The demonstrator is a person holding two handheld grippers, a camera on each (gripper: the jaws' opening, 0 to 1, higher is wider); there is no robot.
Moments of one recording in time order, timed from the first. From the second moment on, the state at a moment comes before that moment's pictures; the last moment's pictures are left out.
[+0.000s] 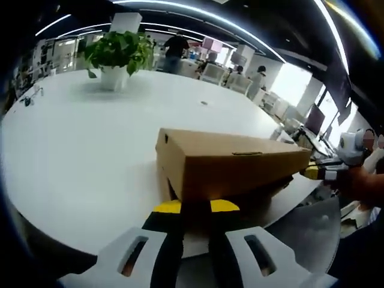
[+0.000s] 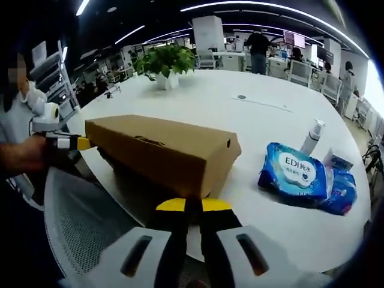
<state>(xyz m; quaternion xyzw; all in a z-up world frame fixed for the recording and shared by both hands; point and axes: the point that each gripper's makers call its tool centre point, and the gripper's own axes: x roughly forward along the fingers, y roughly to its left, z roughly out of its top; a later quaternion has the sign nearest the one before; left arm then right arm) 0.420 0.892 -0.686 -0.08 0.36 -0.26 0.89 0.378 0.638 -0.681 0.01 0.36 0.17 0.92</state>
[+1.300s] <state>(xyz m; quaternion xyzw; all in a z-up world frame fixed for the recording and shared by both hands) 0.414 0.901 -0.709 -0.03 0.38 -0.26 0.89 0.372 0.635 -0.703 -0.04 0.39 0.18 0.90</state>
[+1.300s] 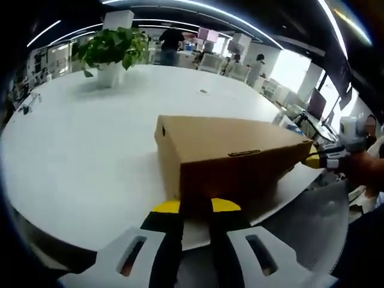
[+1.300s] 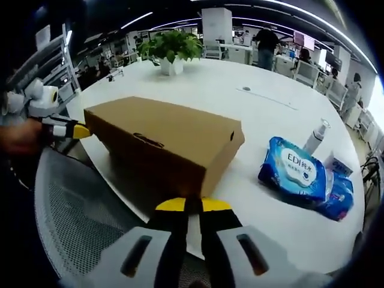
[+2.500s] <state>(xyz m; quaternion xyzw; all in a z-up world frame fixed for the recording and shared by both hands) 0.407 0.905 -0.757 -0.02 0.44 -0.24 0.86 0.365 0.624 -0.750 -0.05 0.44 0.19 0.88</state>
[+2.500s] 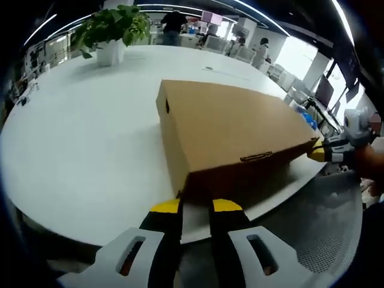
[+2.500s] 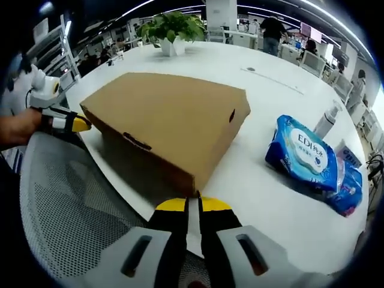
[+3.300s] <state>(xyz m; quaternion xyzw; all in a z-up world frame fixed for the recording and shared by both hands) 0.439 0.890 -0.671 0.01 0.33 -0.27 0.90 0.397 0.643 -0.675 -0.06 0.35 0.21 0.91</state>
